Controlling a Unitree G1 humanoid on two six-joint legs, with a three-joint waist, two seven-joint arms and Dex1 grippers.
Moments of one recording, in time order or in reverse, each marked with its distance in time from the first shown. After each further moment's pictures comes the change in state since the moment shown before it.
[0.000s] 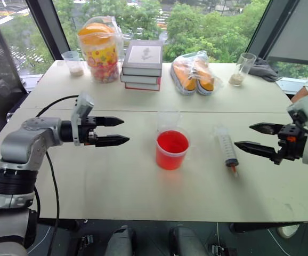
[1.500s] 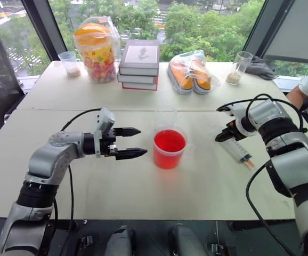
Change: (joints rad) left arm 0.104 -0.141 -0.075 -0.108 0.022 -0.102 0.105; right arm -1.047 0.479 0.935 1.422 -0.831 -0.091 0.245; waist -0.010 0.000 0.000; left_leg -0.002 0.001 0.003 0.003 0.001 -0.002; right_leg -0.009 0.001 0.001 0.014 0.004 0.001
